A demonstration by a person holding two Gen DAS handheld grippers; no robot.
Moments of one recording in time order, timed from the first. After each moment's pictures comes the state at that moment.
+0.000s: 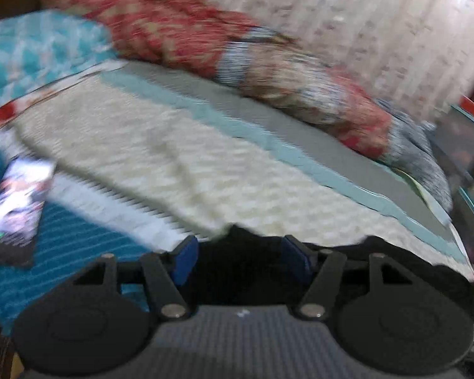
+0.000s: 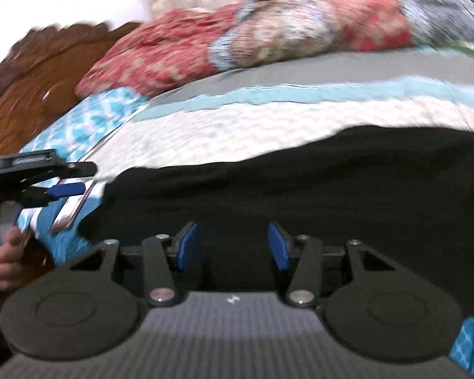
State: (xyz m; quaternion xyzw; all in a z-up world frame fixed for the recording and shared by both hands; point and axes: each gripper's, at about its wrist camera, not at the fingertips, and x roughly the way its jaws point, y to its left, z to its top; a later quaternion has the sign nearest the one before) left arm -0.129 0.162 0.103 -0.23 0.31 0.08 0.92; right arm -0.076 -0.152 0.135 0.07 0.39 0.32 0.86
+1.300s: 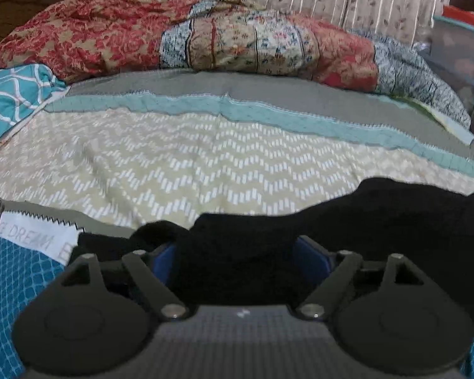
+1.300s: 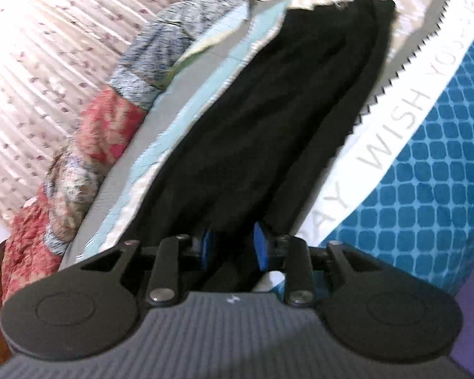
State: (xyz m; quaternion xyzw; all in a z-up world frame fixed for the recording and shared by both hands) left arm -0.051 0.059 0.064 -0.09 0.37 0.10 0.92; right arm -0.043 -0.434 0.076 0.39 0.35 -0.01 0.85
